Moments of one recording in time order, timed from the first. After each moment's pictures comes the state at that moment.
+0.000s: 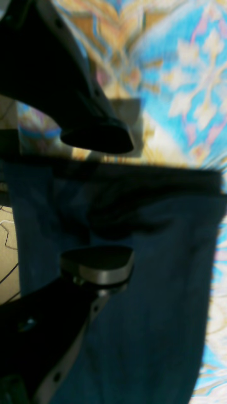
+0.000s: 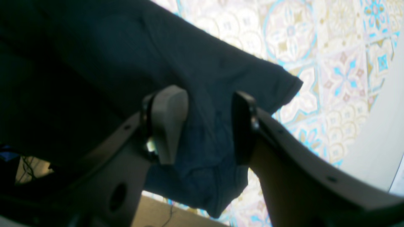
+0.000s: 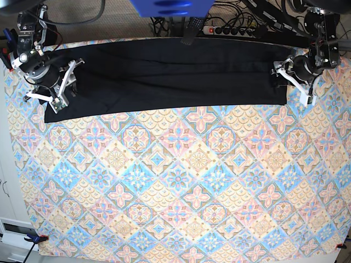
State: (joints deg) left arm 23.7 -25.0 -17.4 88.7 -38.0 -15.7 47.7; right arm -26.7 21.7 19.2 109.6 8.6 35.6 -43.7
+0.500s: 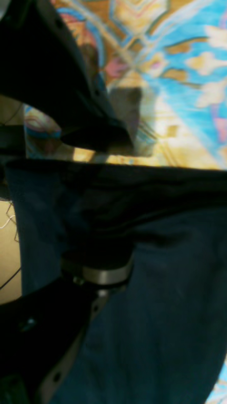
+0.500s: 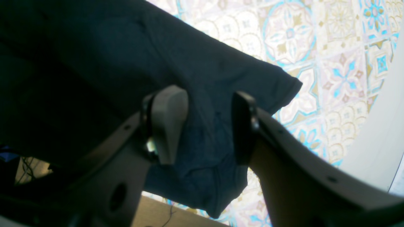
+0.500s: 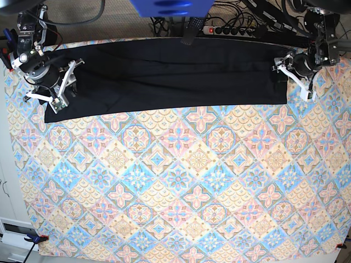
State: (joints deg) left arm 23.7 -25.3 -17.4 83.9 -38.0 -15.7 46.9; right arm -26.7 21.7 19.2 109.6 8.5 35.5 -43.8
